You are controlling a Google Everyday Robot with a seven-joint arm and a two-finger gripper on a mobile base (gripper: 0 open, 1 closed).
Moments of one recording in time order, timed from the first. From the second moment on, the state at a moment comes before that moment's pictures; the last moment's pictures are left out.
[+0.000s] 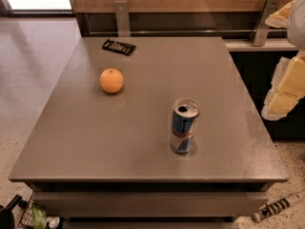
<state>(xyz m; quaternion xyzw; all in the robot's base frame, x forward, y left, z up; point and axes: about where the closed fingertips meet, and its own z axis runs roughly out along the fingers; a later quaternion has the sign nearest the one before) 0.436 -0.206 1.008 -0.60 0.77 -0.07 0.20</state>
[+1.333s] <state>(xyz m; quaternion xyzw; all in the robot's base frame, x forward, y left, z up) 0.428 -0.215 0.970 -0.59 0.73 0.08 0.33</state>
